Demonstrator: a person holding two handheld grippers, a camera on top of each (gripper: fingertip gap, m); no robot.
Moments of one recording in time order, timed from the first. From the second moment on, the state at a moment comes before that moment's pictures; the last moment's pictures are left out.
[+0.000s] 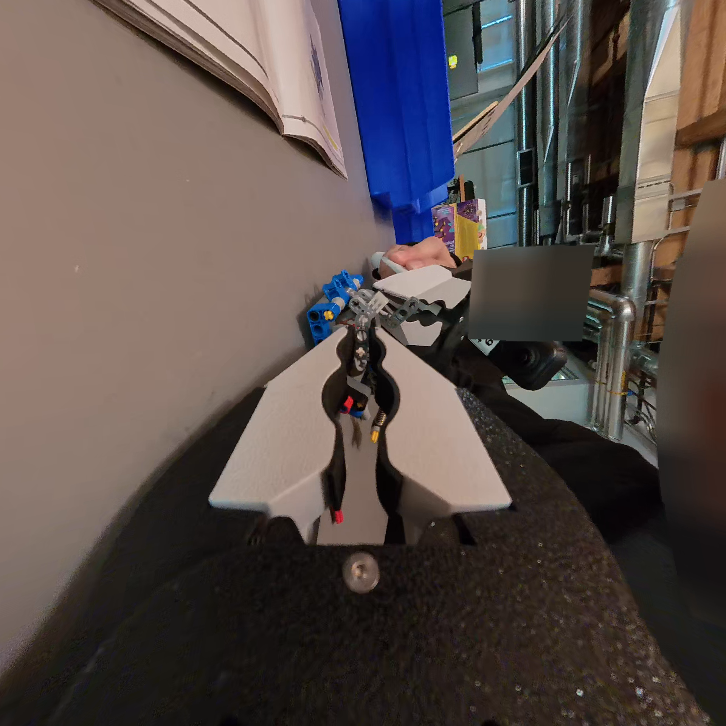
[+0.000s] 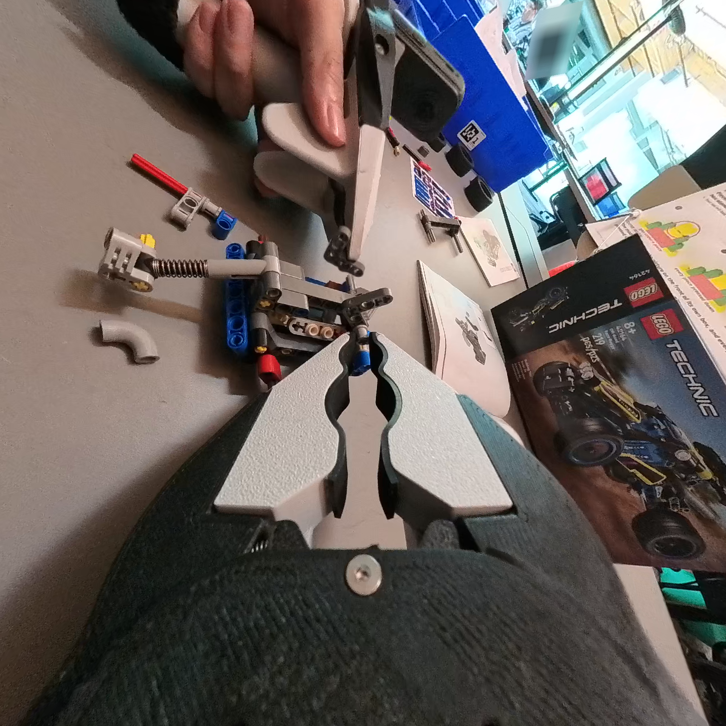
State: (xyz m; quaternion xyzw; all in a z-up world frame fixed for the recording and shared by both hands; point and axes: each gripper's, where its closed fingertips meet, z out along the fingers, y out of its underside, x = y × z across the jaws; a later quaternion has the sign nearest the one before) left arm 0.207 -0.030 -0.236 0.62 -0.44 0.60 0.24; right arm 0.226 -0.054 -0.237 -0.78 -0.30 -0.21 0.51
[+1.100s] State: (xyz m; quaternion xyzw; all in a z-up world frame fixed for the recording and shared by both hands) left arm 0.201 -0.034 -0.234 0.63 -0.43 0.62 0.16; right arm 0.225 -0.052 -0.242 -0.79 -0.29 -0.23 0.48
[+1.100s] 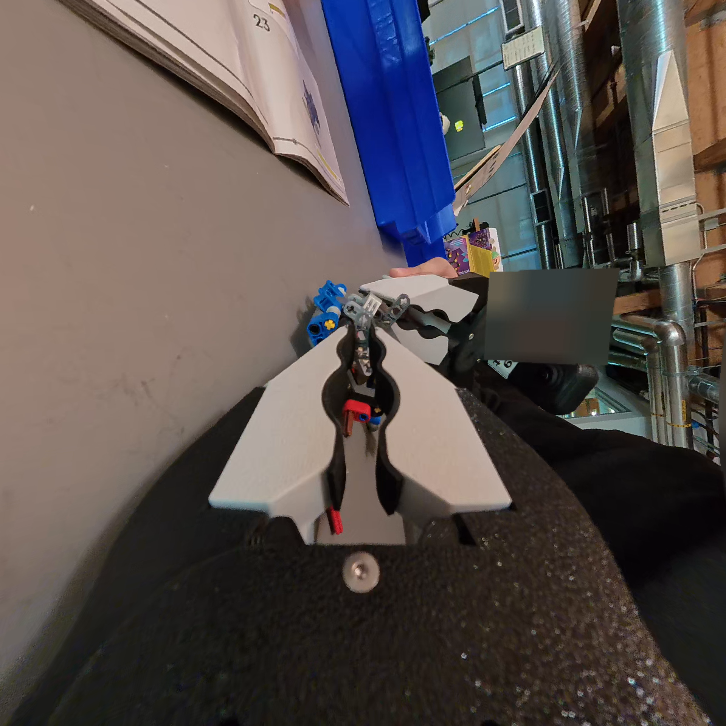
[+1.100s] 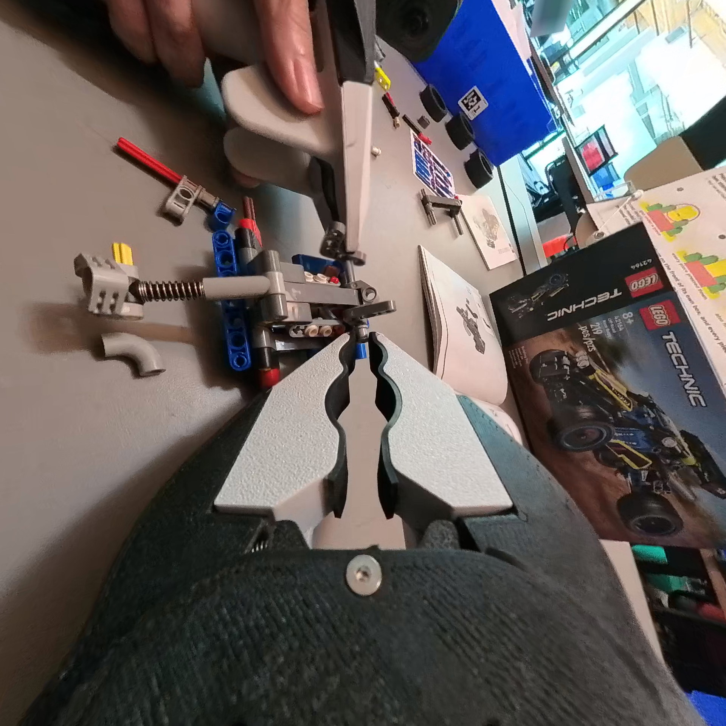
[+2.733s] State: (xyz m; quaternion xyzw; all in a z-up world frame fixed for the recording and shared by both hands) left arm 0.201 -0.034 -0.236 0.58 -0.51 0.60 0.22; right arm 0.225 -0.052 -0.244 -0.81 -0.26 -0.26 0.46
